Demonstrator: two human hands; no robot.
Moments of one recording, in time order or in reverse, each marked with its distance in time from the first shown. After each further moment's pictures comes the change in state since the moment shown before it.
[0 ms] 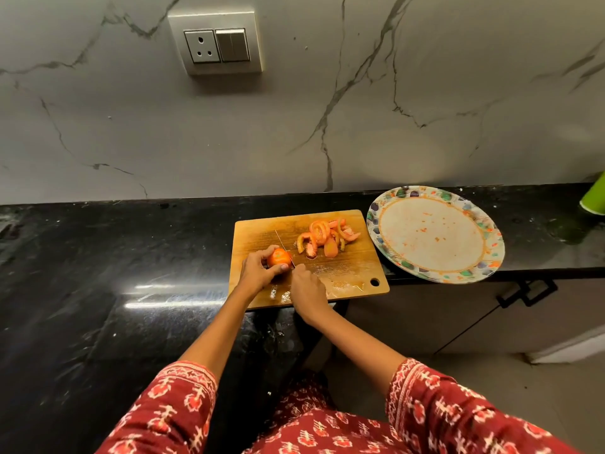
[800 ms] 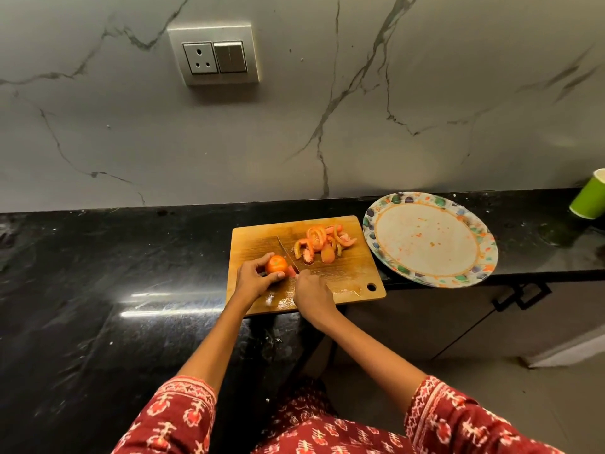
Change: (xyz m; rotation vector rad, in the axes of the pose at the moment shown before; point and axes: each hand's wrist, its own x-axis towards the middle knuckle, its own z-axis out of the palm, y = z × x) left_hand -0.008 0.000 -0.002 -0.036 0.030 0.014; right_hand -0.007 0.007 -0.017 0.073 -0.003 0.029
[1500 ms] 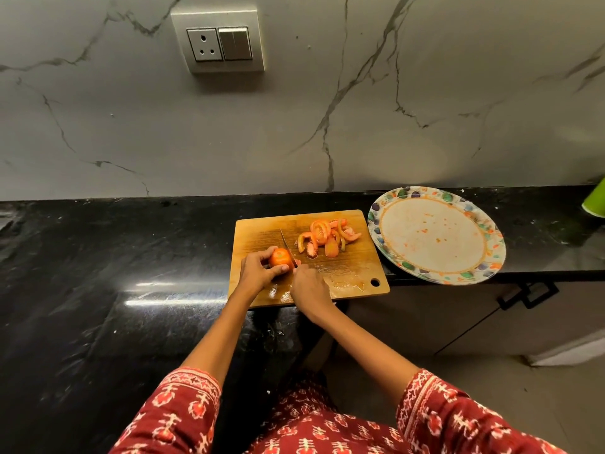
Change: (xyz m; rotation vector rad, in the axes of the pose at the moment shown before) left_hand 0.002 0.003 0.003 0.038 0.019 -0.037; right_hand 0.003 -0.009 0.005 0.039 -0.016 0.012
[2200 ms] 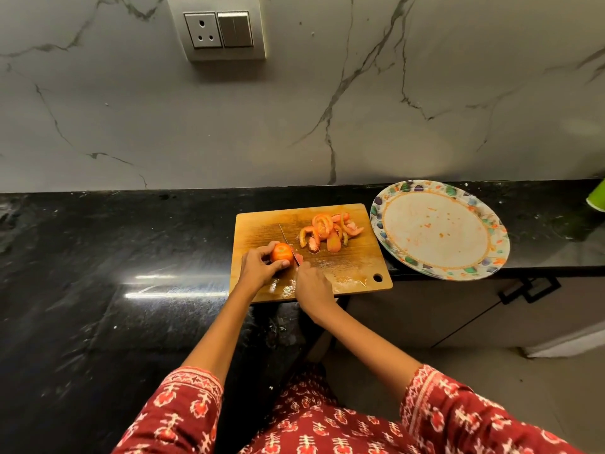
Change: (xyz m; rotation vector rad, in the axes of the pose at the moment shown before) left_hand 0.003 -0.004 0.000 -0.015 0.001 0.009; right_hand 0.004 0.006 0.011 -0.115 -0.005 -0.029
